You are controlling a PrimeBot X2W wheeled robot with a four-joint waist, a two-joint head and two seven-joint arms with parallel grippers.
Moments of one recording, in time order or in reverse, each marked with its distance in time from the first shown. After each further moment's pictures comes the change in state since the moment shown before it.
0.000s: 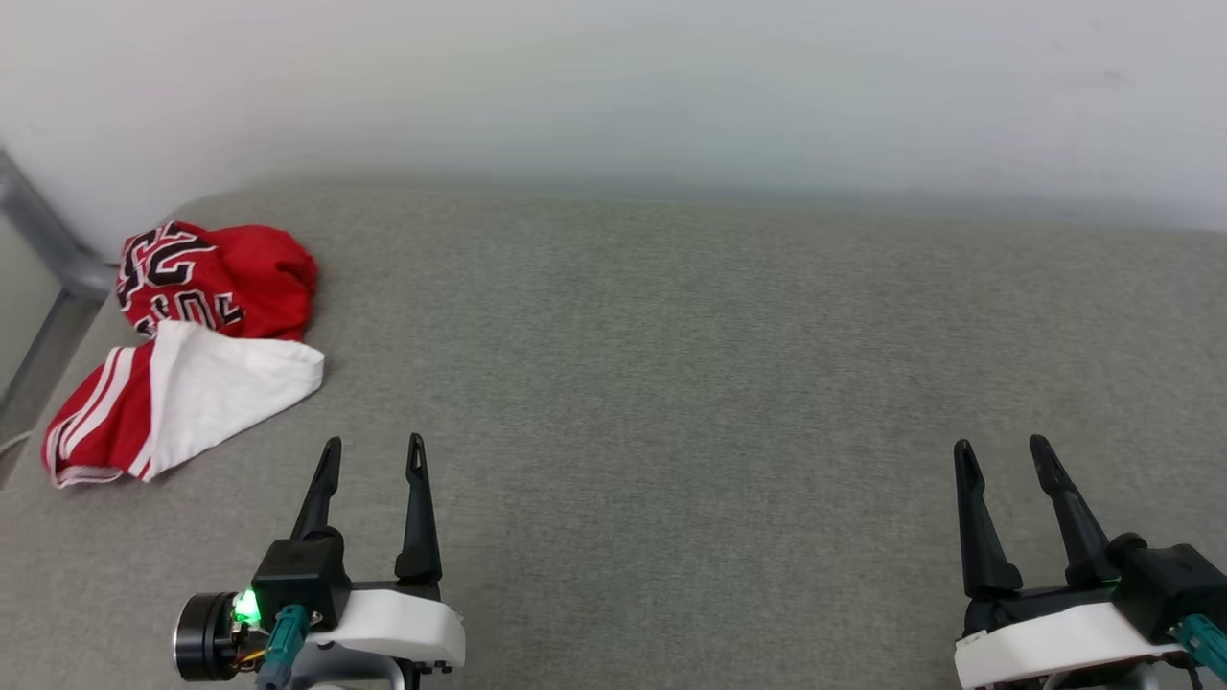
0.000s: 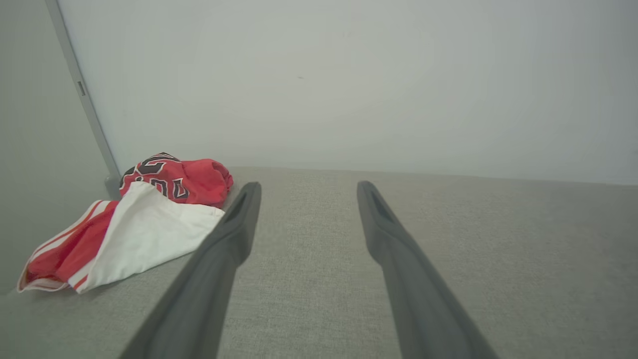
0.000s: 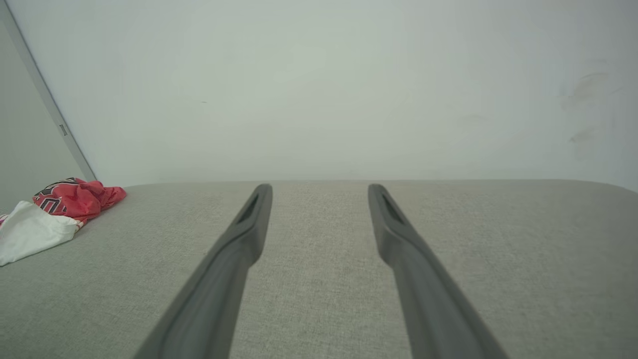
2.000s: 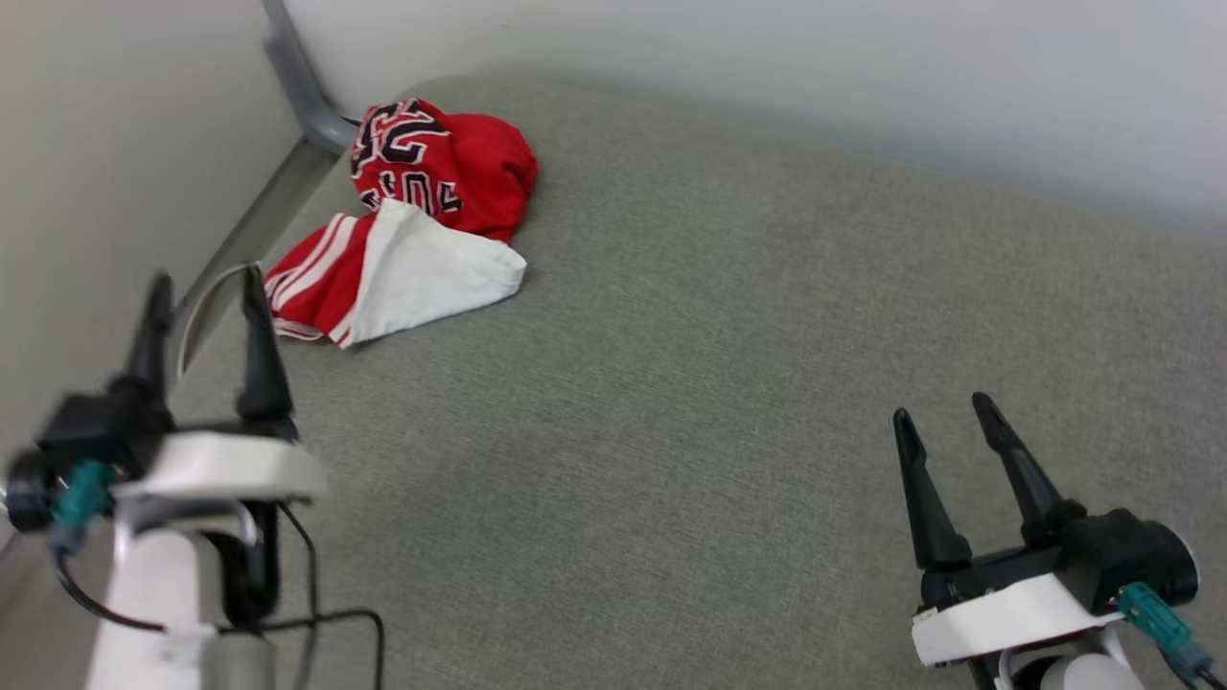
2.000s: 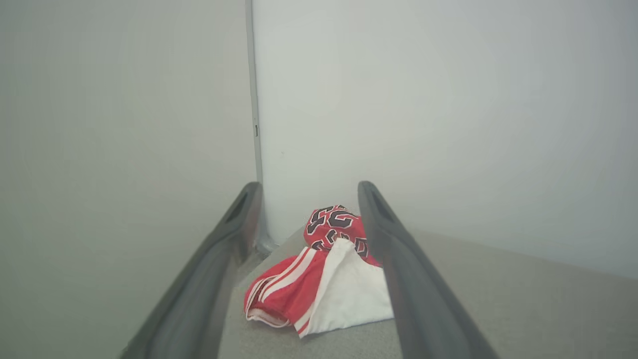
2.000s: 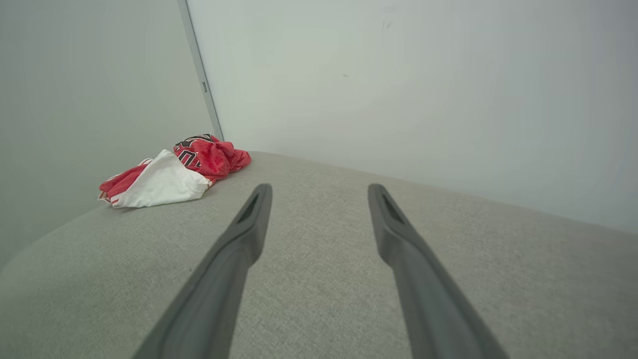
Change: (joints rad) left arm -0.256 0.050 0.232 0.058 -0.057 -0.164 0.000; right arm -0.055 0.000 0.086 -0.020 -0.094 0.000 0.000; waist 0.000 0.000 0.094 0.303
